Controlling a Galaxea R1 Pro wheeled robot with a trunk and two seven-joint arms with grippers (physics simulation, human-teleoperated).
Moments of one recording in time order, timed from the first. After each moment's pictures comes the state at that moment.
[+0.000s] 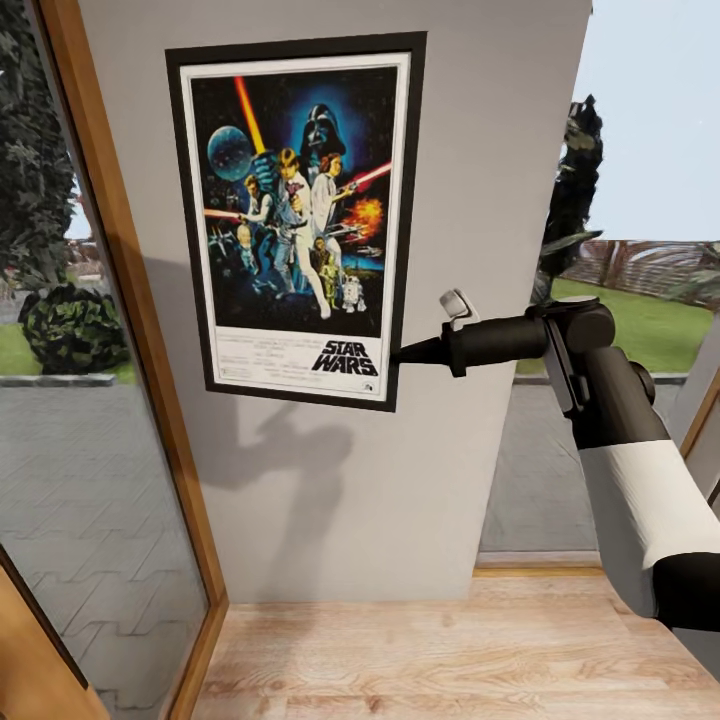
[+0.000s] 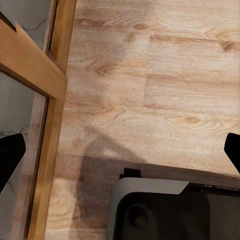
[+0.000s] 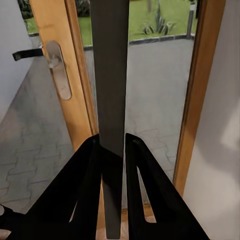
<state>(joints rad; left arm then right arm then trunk) 0.10 0.03 0.13 -0.59 0.00 -0.10 0.00 -1.17 -0.15 0.13 -1.25 0.03 0.90 1.52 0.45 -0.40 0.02</state>
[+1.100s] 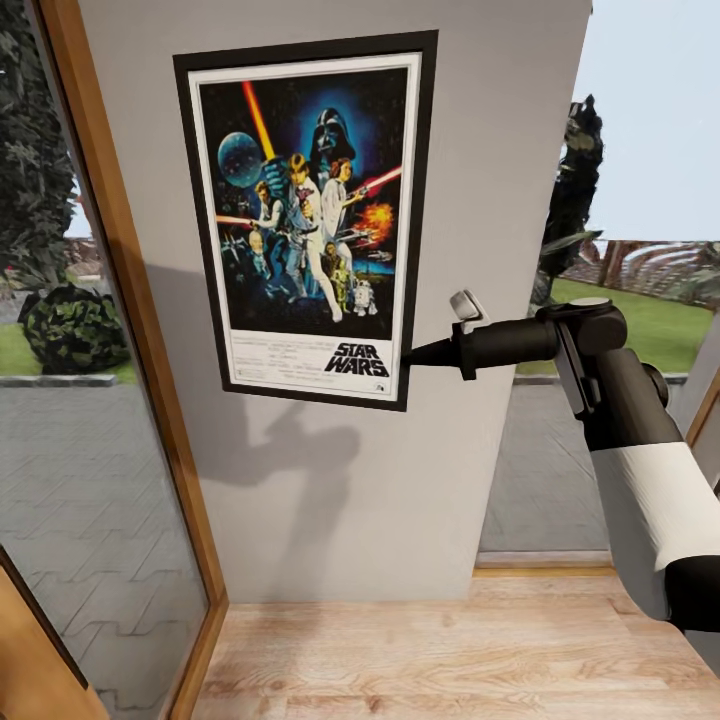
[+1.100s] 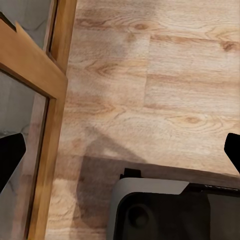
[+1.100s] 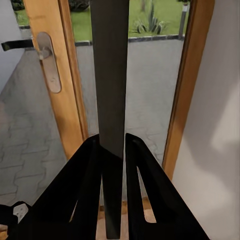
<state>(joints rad) 0.10 0.03 0.13 -0.59 0.00 -0.10 0.00 -1.17 -0.18 0.13 -1.25 0.03 0.84 1.52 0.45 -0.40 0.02</state>
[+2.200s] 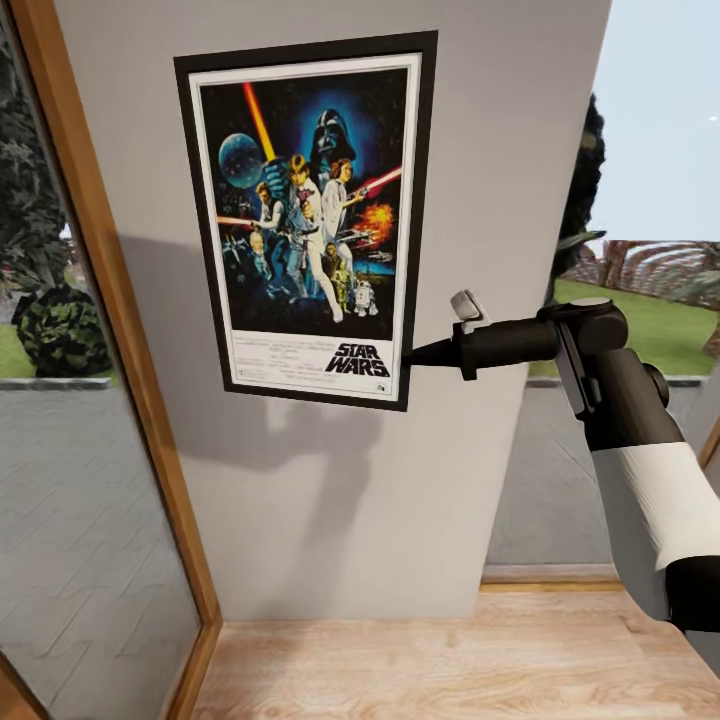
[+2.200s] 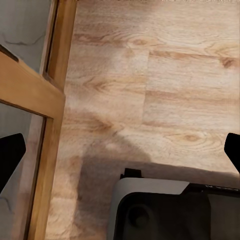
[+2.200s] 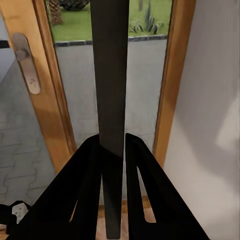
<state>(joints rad) 0.10 0.03 0.13 -0.59 0.00 -0.10 0.00 -1.17 -0.18 0.13 -1.25 0.03 0.84 1.52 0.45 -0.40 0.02</state>
